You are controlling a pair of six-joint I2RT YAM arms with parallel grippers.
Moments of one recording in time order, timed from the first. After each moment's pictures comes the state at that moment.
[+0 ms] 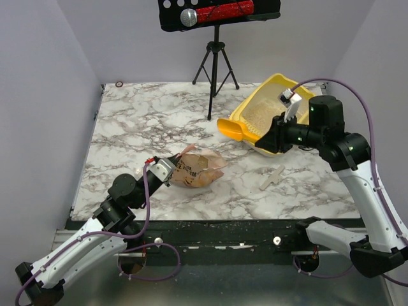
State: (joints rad) left arm -0.80 0.43 0.45 0.09 -0.07 0.26; right arm 0.37 1.09 1.42 -0.87 -0.46 0.13
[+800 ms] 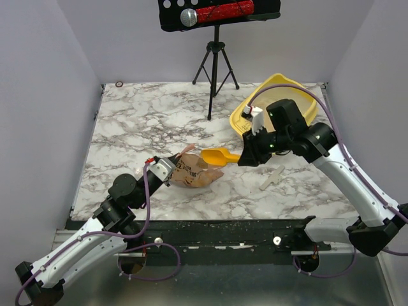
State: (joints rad) left arm -0.80 0.43 0.45 0.09 -0.08 0.26; right arm 0.64 1.24 1.45 -1.02 -0.41 0.08
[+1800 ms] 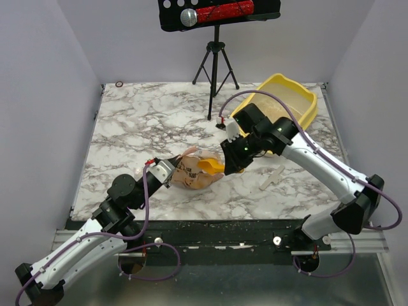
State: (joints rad) left arm -0.80 0.42 0.45 0.07 -0.04 0.26; right arm 0.78 1.44 1.50 -1.07 -0.36 0.10
